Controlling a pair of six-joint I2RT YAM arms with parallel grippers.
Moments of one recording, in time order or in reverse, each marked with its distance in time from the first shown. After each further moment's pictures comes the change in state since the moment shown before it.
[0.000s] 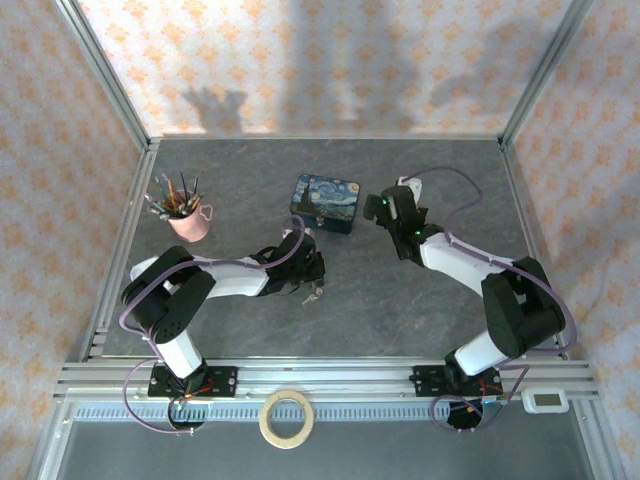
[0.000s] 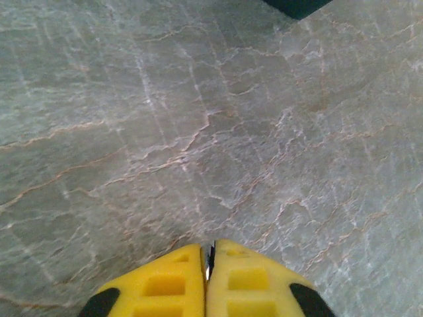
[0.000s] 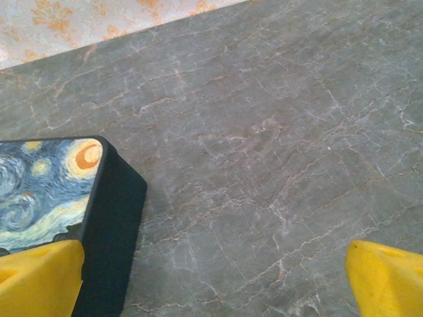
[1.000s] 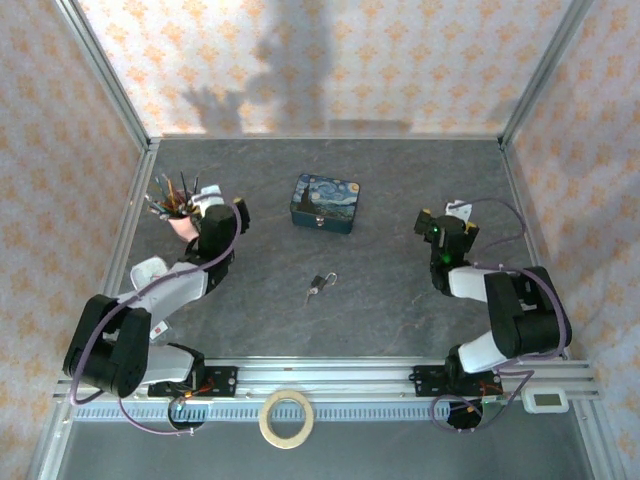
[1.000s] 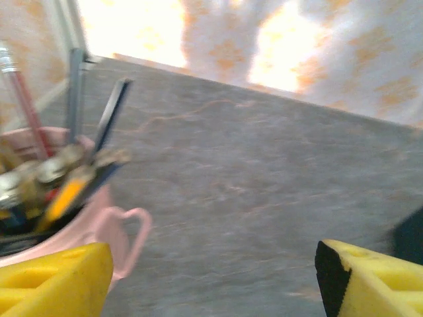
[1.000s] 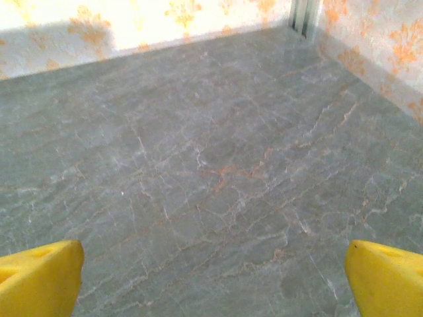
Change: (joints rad) left arm 0.431 -0.403 -0.207 0.229 -0.596 0.546; right arm -0.319 -0.024 -0.436 0.666 0.029 -0.293
